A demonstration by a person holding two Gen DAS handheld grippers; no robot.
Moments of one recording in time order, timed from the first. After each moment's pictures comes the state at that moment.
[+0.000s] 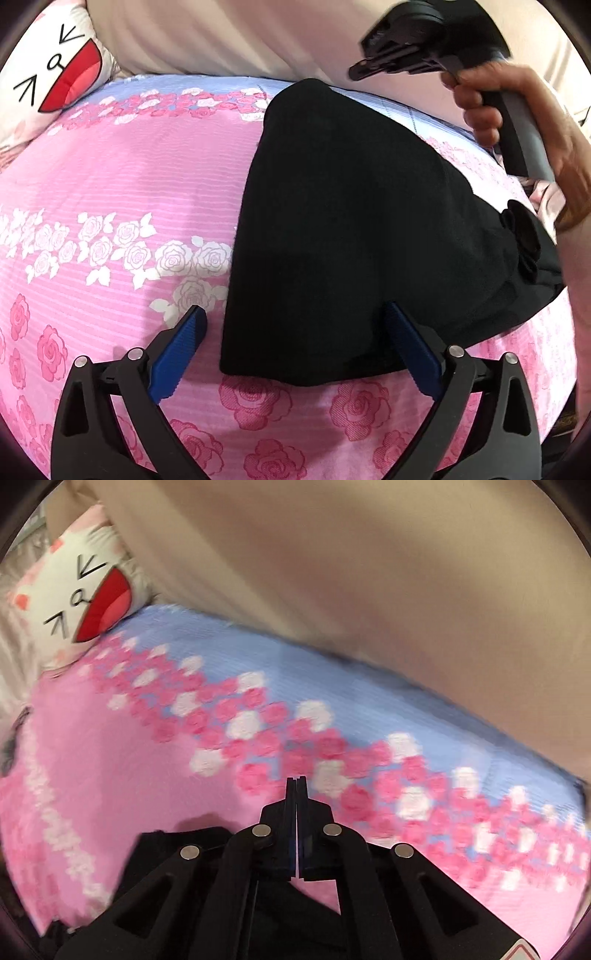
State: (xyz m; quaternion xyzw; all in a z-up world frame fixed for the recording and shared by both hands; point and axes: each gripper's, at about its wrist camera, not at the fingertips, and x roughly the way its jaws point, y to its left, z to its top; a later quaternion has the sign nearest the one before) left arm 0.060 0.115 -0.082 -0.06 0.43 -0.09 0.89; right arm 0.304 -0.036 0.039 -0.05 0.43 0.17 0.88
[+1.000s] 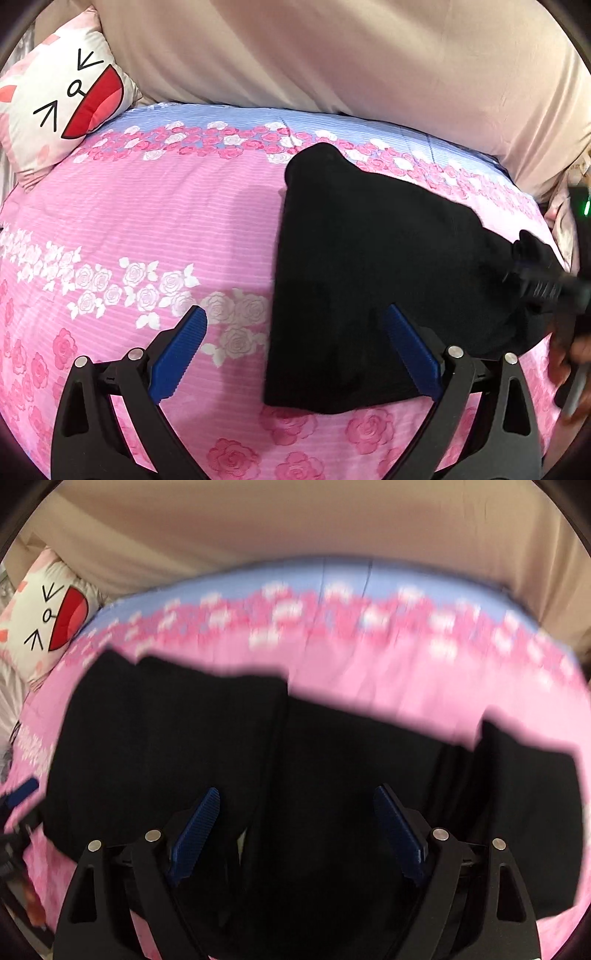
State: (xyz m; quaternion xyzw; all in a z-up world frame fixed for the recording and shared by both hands) left arm 0.067 0.118 -0.046 -0.03 0.40 -0.04 0.91; right arm 0.149 -0.155 -0.059 0.08 0.47 0.07 0.88
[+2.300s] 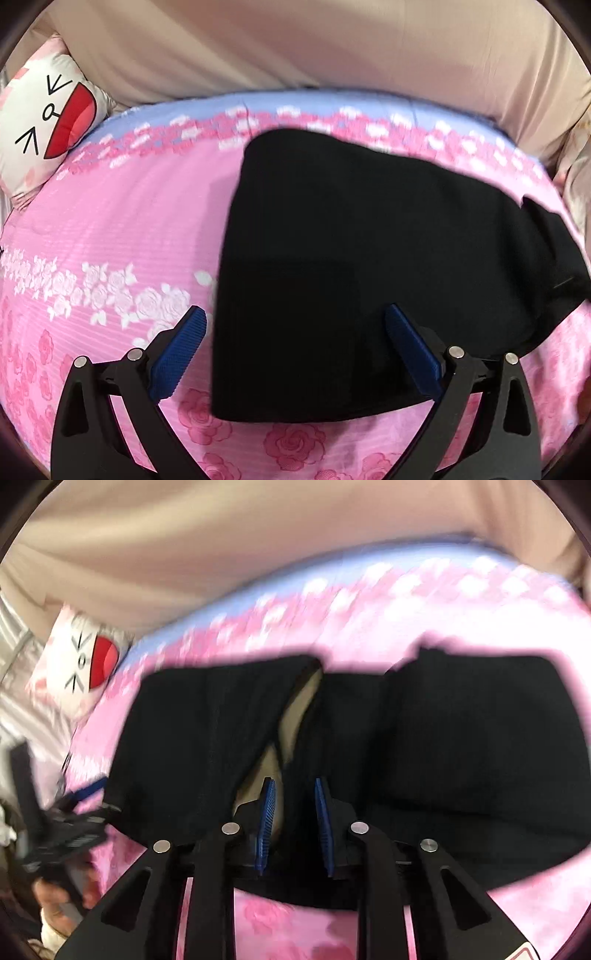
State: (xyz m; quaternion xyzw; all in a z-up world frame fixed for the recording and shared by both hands) left arm 0.079 0.053 -0.067 0.03 0.44 -0.03 0.90; right arm 0.069 -0.248 -0.023 0.16 0.40 0.07 0.90
